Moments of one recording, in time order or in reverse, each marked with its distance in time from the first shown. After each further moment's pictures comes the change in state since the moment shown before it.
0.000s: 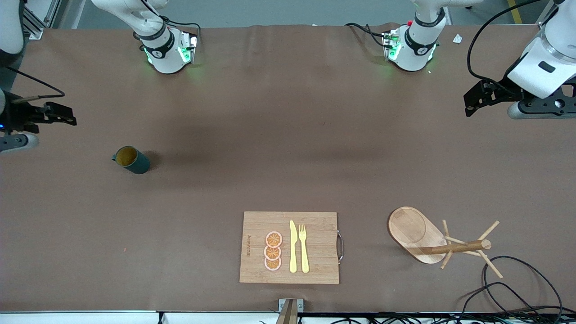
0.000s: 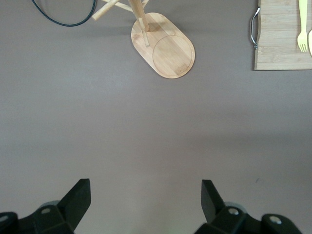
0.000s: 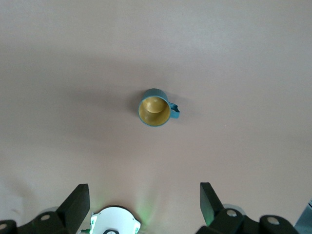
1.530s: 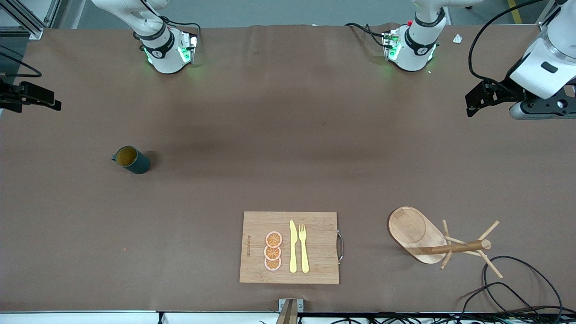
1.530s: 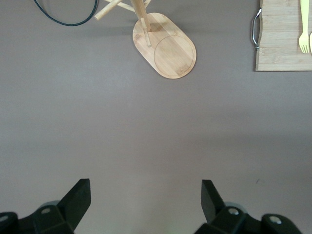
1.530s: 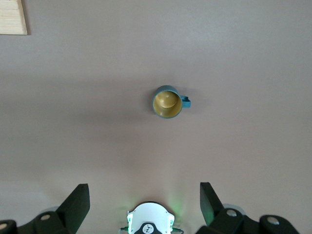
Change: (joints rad) left arm 0.003 0.000 0.004 0.000 0.000 0.000 0.000; right arm -0.012 -0.033 0.002 0.080 0.076 -0.098 0.197
